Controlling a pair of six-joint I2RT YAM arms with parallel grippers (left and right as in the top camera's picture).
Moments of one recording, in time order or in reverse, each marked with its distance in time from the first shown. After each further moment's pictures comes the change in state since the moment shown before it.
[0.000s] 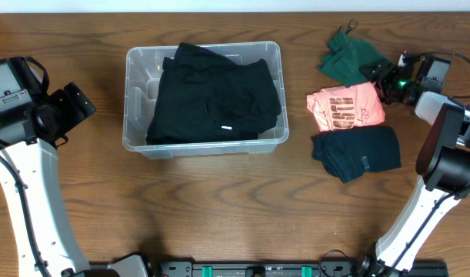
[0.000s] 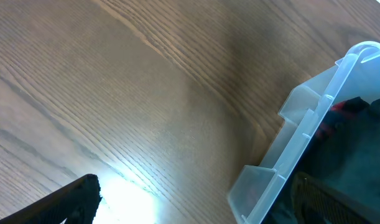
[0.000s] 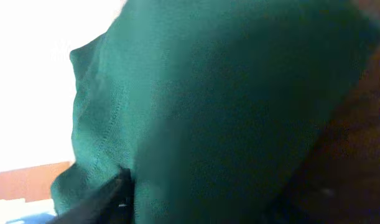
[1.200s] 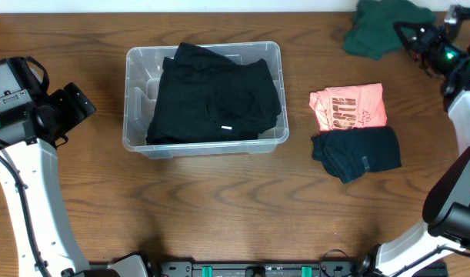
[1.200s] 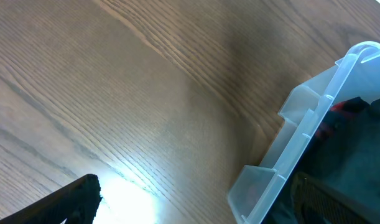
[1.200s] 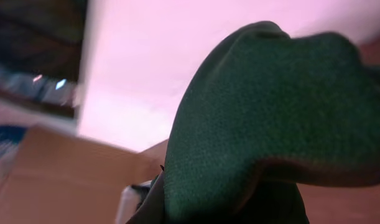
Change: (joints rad) left arm 0.000 0.000 0.000 0.000 0.000 0.000; right arm -0.030 -0.403 -0.013 0.153 -0.257 0.150
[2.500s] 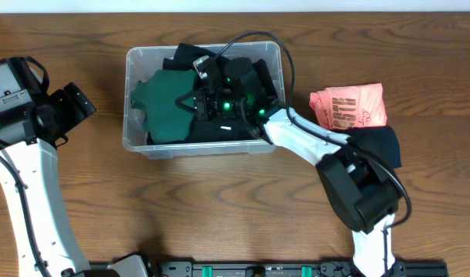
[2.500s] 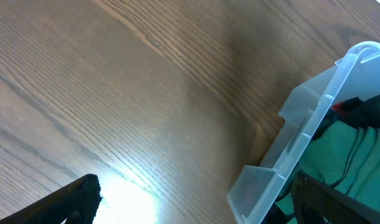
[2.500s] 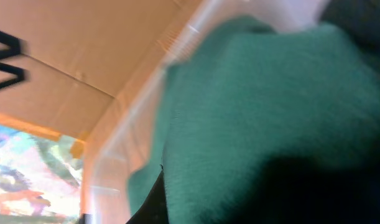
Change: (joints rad) left arm 0.000 0.000 0.000 0.000 0.000 0.000; right arm 1.020 0.232 -0.001 0.090 0.357 -0.247
